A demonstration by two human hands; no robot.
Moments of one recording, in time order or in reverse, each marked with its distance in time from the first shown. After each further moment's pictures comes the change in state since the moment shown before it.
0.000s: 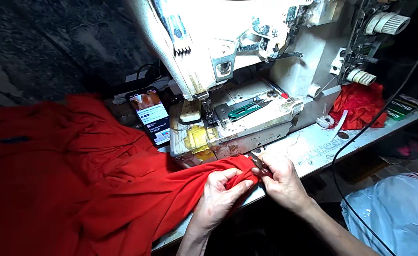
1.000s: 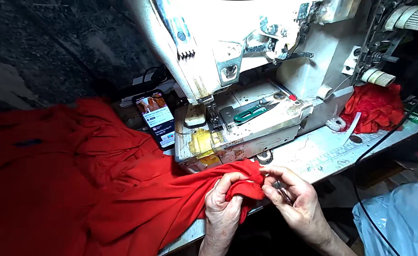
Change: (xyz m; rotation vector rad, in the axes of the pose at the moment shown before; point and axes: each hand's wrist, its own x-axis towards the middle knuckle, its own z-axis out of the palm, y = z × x) left_hand -0.005 -0.024 0.021 0.086 0.367 0.466; right_hand -0.024 -0.006 0.000 0.407 0.072 0.109
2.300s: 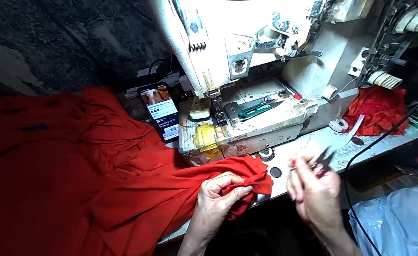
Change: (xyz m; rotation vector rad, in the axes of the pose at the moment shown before) left_hand 0.007 0.012 -0.029 -0.070 -0.245 -0.300; right_hand 0.013 -0.017 -0.002 0.283 0.392 0.213
